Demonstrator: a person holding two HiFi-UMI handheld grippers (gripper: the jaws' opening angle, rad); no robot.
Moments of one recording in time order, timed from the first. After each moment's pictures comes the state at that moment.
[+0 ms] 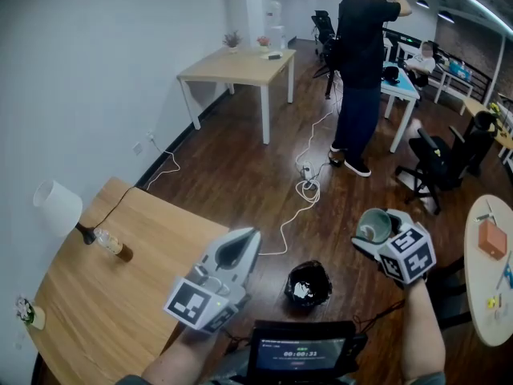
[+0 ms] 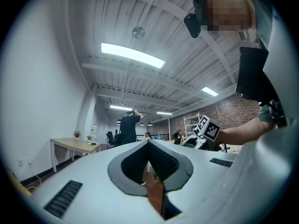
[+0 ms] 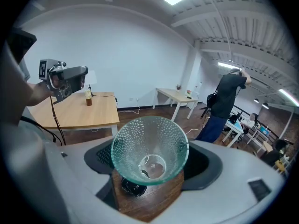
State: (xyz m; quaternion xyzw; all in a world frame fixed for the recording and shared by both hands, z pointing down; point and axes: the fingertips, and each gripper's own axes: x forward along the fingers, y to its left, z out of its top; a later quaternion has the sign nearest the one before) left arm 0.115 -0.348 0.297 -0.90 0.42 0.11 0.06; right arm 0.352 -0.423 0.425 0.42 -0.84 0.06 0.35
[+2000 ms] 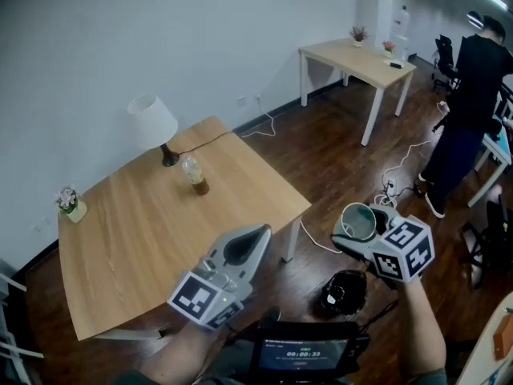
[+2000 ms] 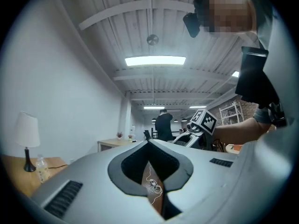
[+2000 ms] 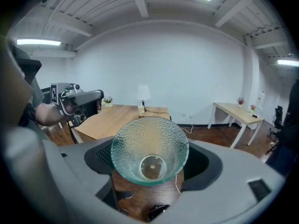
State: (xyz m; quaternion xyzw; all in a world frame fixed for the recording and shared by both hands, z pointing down) left arm 0.004 -0.242 0.310 -0.78 0.62 0.08 0.06; right arm 0.104 -0.367 0.403 0.09 -0.95 0.02 0.29
